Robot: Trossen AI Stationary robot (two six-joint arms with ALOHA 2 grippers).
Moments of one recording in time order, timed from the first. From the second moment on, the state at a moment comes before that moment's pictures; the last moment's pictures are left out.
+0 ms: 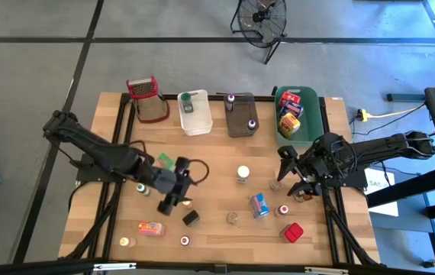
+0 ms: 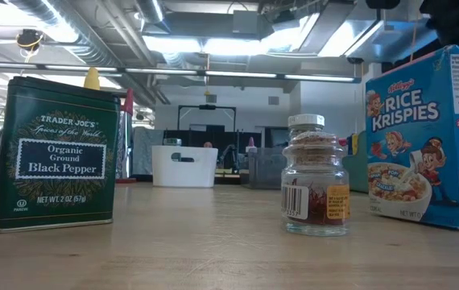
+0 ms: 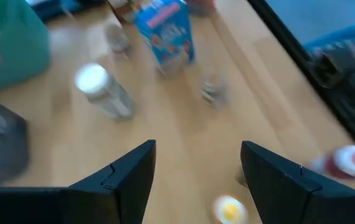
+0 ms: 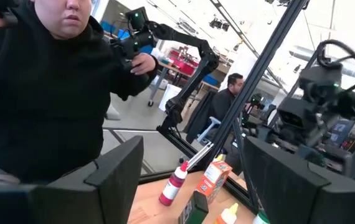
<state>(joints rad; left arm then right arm) -0.44 1.32 1.16 -0.61 -0.22 -0.01 0.06 0.78 0.27 0.68 -0.73 -0.34</state>
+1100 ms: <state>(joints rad) -0.46 1.46 1.11 -0.73 -0.15 -0.01 0.06 0.78 0.27 0.70 -0.73 -0.35</state>
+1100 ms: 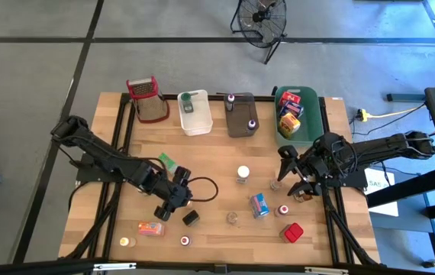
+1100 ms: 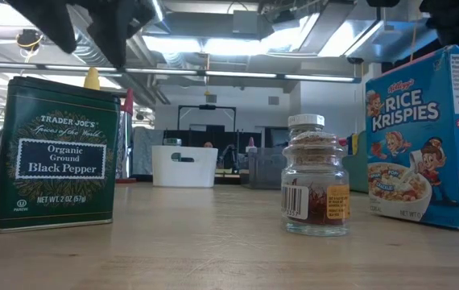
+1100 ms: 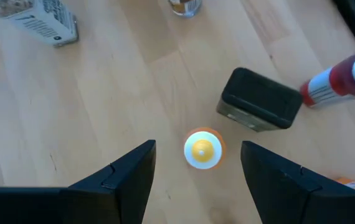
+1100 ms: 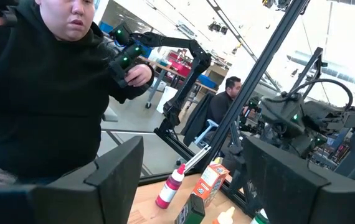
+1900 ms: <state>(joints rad) -0.44 1.59 1.11 -0.72 -0.10 0.05 0.06 0.78 0.27 0.70 -0.73 -0.35</state>
